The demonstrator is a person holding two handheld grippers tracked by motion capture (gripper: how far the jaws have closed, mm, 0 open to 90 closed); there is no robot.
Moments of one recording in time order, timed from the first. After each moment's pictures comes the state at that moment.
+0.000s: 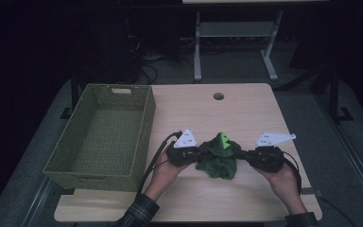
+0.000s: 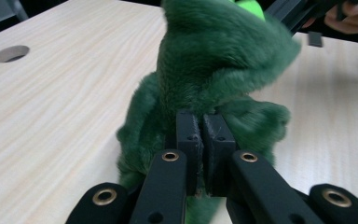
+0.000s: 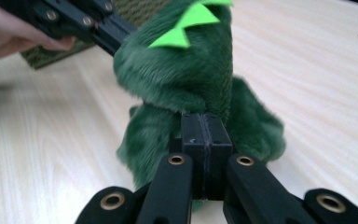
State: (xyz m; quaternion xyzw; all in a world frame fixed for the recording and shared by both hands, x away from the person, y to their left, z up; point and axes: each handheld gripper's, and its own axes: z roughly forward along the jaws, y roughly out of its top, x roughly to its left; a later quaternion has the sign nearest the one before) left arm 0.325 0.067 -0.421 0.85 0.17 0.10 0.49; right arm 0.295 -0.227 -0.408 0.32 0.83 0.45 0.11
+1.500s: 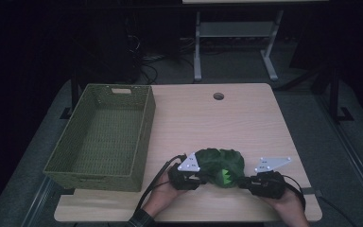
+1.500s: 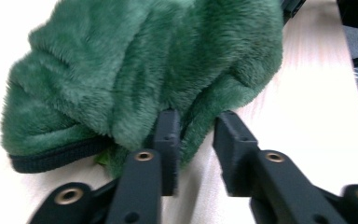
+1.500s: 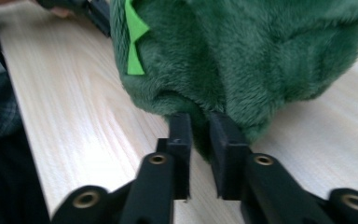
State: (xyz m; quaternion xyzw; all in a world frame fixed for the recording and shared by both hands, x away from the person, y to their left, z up) left arm 0.287 0.064 -0.459 0.89 0.15 0.04 0.44; right arm 0.250 -0.232 -0.450 0.33 0.85 0.40 0.04
